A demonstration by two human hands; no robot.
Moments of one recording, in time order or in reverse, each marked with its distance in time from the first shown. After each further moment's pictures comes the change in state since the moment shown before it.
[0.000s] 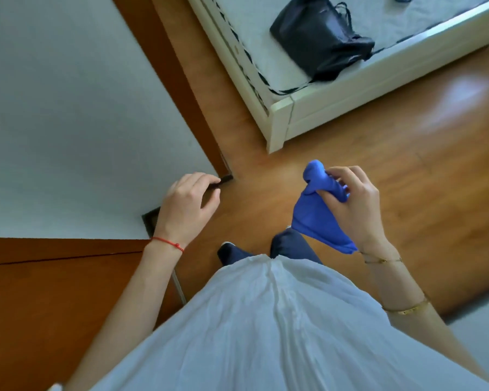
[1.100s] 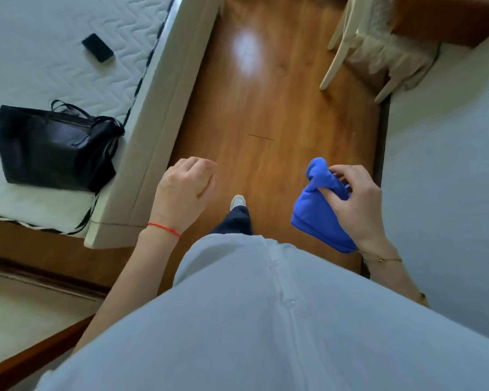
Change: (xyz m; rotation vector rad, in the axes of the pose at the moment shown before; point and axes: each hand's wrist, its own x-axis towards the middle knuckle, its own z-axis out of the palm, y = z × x) left_hand 0.339 0.442 0.253 -0.171 -0.328 0.795; right_hand 0.008 0.305 -0.307 -0.069 0.662 0.627
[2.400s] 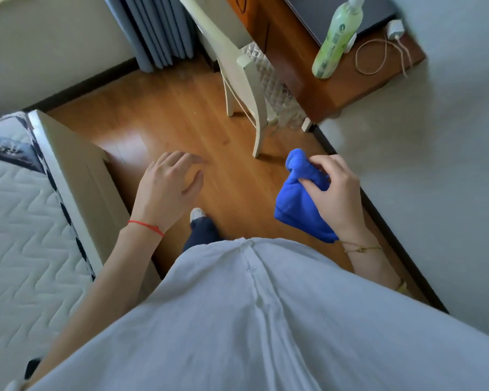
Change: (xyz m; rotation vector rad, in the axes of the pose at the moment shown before) left_hand 0.796 -0.047 0.090 -0.081 -0.338 0.681; right_hand 0.593 0.023 0.022 -0.103 0.541 0.494
